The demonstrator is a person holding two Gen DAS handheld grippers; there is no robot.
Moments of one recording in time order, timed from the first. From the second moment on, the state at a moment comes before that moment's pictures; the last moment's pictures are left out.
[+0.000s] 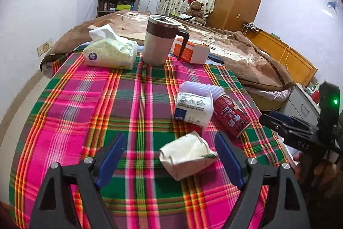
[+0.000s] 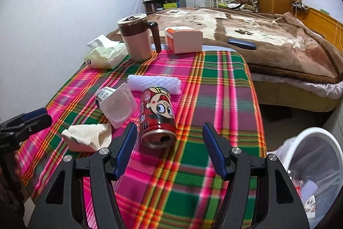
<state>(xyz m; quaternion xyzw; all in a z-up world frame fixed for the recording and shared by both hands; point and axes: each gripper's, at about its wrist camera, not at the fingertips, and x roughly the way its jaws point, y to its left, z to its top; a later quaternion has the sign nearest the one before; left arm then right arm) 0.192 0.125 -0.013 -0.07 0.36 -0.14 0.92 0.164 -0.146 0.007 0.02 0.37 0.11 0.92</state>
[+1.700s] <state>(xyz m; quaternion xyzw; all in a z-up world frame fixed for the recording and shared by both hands) 0.184 0.064 -0.062 0.01 0.43 -0.22 0.88 0.199 -0.115 -0.031 -0.01 0.42 0.13 0.90</state>
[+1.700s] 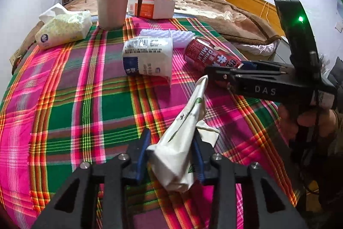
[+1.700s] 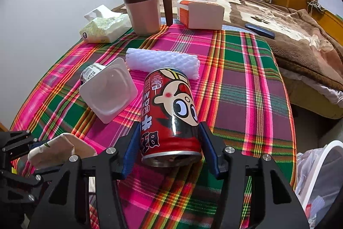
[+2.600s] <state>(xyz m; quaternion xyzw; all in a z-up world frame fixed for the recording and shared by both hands) 0.159 0.012 -0.007 0.03 0.36 -0.23 0.90 0.135 -0.185 0.016 0.05 0.34 0.10 0.93</state>
